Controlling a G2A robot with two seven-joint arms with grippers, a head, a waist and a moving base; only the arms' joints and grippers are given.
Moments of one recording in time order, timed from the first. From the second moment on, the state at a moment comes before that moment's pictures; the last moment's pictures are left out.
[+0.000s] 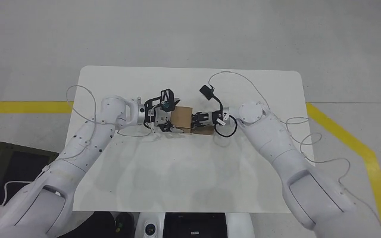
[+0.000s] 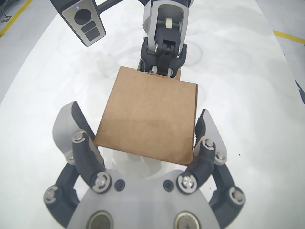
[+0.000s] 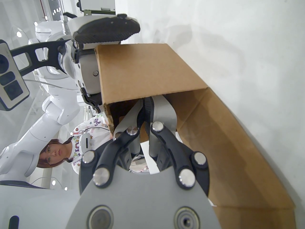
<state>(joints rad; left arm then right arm) 0.64 -1.06 -0.76 -1.09 1.27 -1.01 0.08 -0.50 -1.47 0.76 -0.57 0.25 -0.45 1.09</state>
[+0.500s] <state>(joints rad) 0.64 -1.05 -0.78 -1.09 1.25 -1.01 0.08 -0.54 -1.38 0.88 -0.65 0.18 -0.41 1.08</state>
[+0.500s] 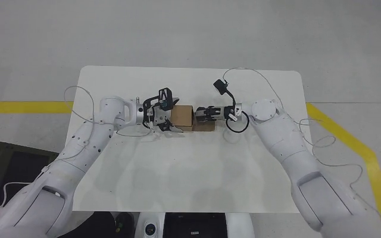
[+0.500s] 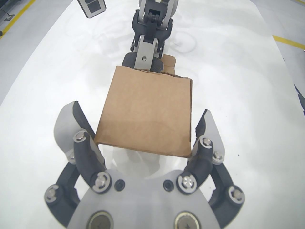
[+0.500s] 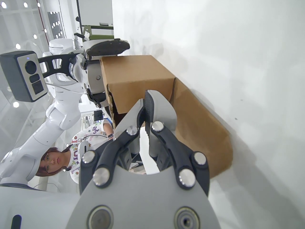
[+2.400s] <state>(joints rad) 0.66 -1.04 -0.80 -1.13 1.24 -1.01 0.05 -0.69 -1.27 0.96 -1.02 0.05 -0.18 1.09</state>
